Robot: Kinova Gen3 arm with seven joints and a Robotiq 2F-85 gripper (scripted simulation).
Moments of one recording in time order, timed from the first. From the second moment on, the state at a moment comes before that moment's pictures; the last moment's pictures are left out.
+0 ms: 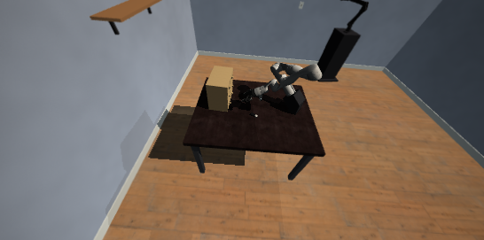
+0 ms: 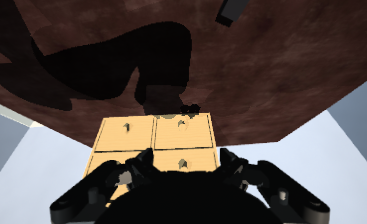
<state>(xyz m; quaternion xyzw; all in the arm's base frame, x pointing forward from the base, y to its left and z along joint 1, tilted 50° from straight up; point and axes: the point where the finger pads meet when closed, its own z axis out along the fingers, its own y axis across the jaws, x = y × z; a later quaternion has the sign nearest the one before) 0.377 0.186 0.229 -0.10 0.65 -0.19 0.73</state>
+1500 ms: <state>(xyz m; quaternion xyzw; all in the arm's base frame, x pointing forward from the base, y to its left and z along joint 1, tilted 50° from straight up) 0.391 0.179 0.230 -0.12 0.61 -0.20 0.75</state>
